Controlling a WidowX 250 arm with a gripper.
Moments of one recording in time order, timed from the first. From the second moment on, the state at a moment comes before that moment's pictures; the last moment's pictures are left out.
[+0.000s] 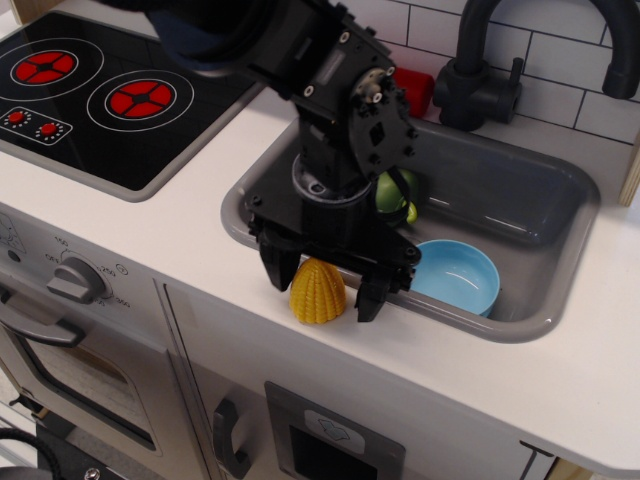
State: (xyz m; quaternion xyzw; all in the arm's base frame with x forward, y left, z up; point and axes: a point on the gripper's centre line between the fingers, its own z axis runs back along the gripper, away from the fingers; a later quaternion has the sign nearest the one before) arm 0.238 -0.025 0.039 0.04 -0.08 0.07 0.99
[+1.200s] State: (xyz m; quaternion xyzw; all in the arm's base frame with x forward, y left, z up) arm 0.273 -0.039 0.079 0.01 -0.08 0.18 0.98
